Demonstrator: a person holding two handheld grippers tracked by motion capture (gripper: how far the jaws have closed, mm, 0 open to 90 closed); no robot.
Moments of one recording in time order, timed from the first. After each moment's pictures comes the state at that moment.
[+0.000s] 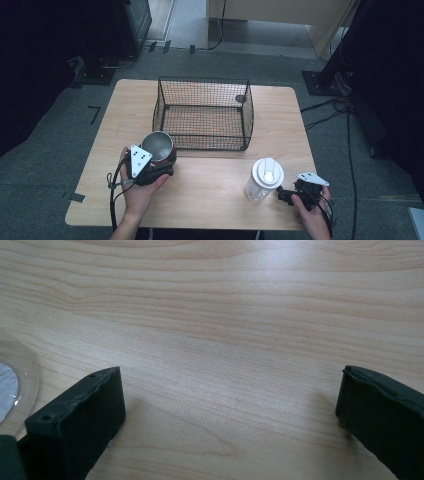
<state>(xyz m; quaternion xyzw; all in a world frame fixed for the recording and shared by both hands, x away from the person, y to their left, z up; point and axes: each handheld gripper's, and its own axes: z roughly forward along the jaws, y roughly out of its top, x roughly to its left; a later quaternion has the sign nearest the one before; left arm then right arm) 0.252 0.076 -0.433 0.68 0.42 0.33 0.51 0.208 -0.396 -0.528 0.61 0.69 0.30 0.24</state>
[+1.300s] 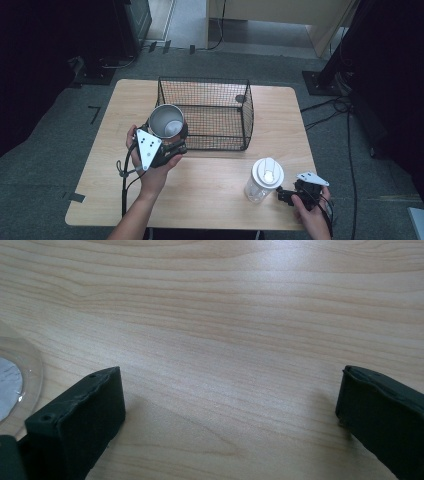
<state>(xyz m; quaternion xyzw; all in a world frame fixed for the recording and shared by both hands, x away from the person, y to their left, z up) 0.276 0.037 -0.387 0.57 0.36 0.42 0.61 0.207 -0.396 -0.528 0.60 0.70 0.30 0.24</state>
